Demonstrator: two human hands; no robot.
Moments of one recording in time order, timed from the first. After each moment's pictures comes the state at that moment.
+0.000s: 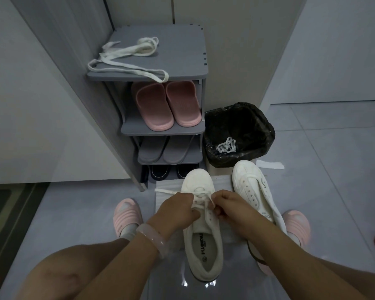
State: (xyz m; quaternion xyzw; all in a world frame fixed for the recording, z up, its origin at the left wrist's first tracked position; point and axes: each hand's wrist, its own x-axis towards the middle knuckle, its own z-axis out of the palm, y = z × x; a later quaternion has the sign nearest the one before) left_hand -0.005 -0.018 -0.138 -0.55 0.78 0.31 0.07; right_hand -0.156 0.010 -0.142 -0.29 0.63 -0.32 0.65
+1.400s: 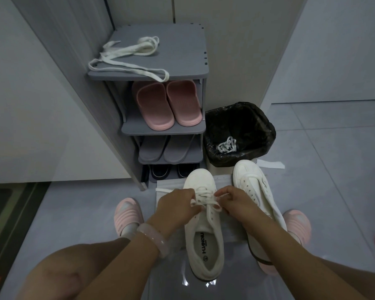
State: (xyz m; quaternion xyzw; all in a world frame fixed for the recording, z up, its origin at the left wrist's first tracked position) left_hand -0.003 -0.020 -0.133 -0.58 0.77 0.28 0.07; right_hand -0.170 0.008 -0.147 -0.40 0.69 -0.25 0.55
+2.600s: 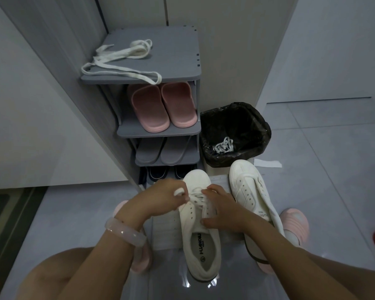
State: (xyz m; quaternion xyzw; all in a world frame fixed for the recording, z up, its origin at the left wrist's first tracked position) left_hand 0.018 -0.040 -0.083 -0.49 0.76 0.42 0.04; right_hand -0.167 0.008 -0.149 -0.67 0.61 -0.03 0.43
